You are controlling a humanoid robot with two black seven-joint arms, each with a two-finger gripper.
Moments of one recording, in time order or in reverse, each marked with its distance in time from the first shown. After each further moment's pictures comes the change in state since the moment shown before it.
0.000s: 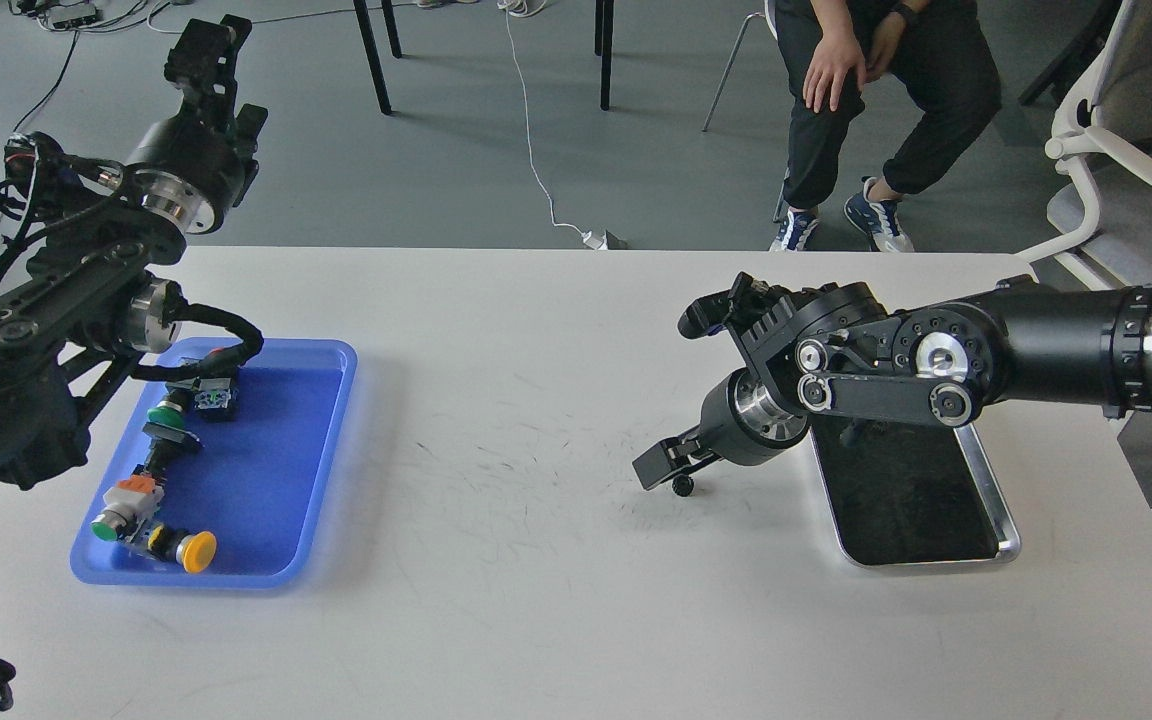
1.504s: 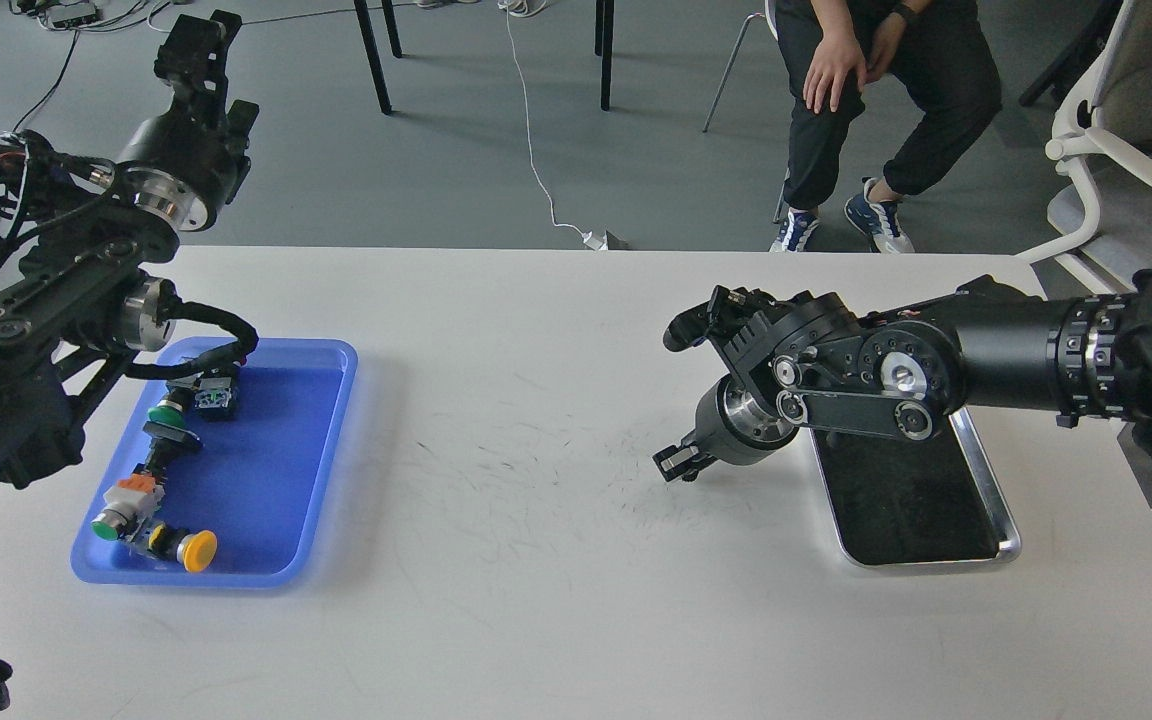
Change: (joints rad) left arm 0.000 0.002 -0.005 0.000 0.000 0.003 -0.008; right arm 0.013 0.043 -0.039 -0.060 -0.061 0.000 0.017
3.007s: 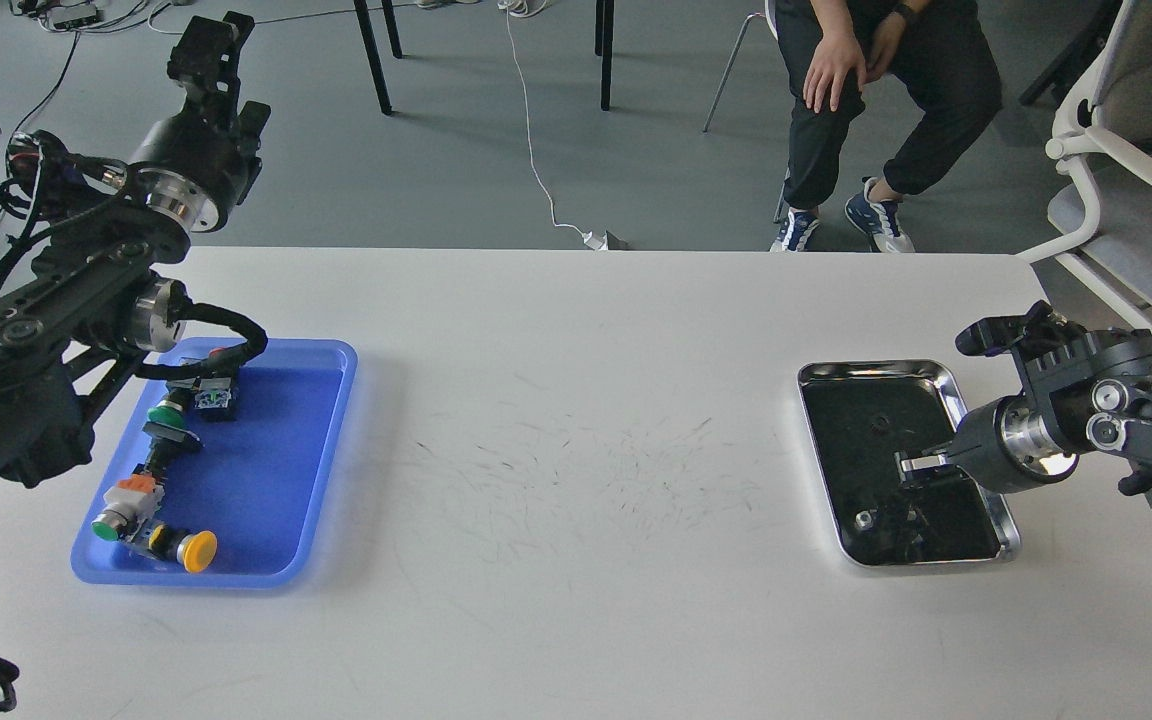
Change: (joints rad) left arm -0.004 -0.014 0.007 0.000 0.002 0.002 0.001; right arm -0.204 -0.605 0.157 0.198 -0.174 -0.013 0.019
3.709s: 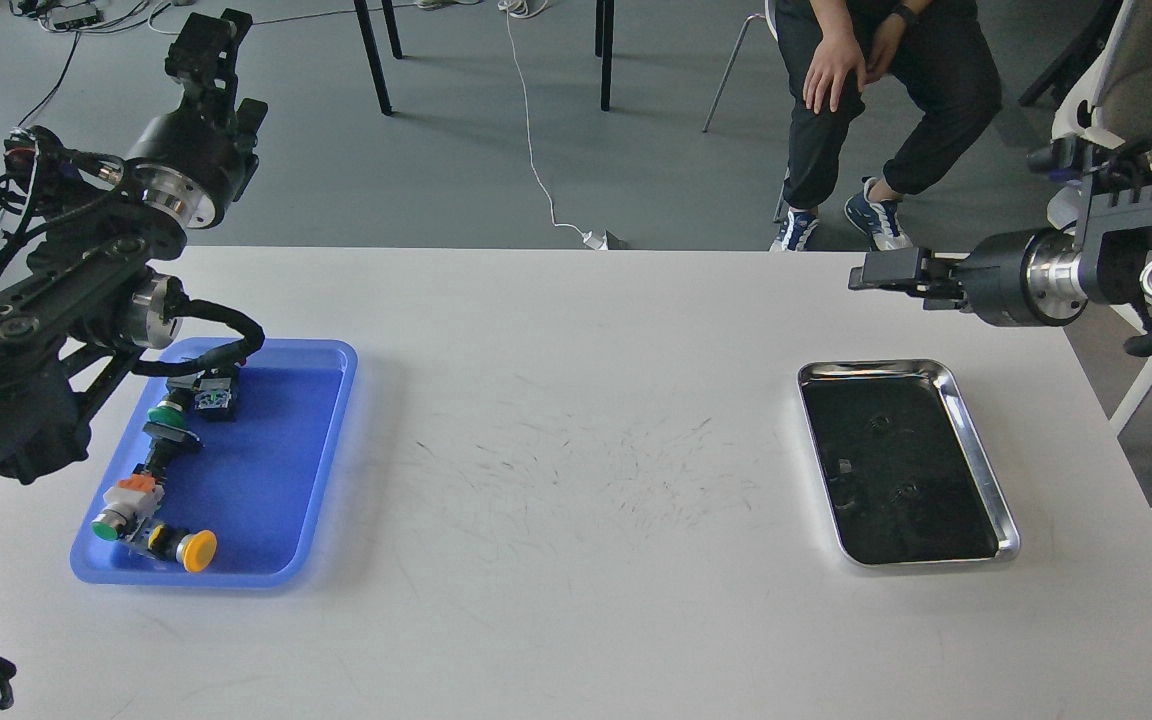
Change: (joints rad) left arm -0.008 0.006 0.002 0.000 0.002 0.000 0.014; right arm -0.034 -0.054 0.534 -0.203 0.223 -0.029 0.004
